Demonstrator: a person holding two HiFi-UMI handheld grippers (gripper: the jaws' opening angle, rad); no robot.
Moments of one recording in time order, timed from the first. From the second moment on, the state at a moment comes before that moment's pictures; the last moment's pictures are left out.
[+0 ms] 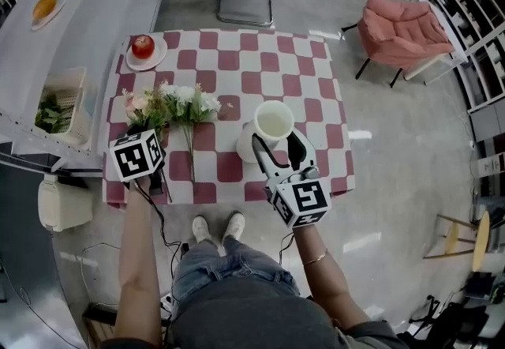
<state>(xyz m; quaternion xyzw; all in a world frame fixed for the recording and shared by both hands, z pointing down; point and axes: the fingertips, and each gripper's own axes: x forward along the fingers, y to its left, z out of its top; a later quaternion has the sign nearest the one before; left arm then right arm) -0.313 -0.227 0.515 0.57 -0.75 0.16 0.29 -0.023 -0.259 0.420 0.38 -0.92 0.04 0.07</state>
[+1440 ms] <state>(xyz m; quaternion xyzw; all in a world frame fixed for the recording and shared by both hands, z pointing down) -0.304 -0.198 0.483 0.56 -0.78 0.15 0.25 -0.021 -0.258 0.422 0.37 -0.93 0.03 0.07</state>
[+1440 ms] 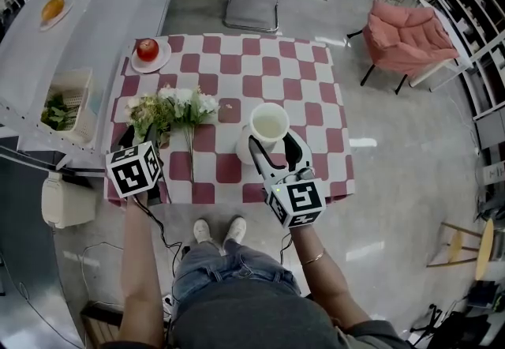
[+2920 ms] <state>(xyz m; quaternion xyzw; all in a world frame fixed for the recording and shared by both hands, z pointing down) -0.220 -0.267 0.577 0.59 -0.70 0.19 0.35 -0.021 -0.257 0.424 0.37 -0.93 0.03 0.07</state>
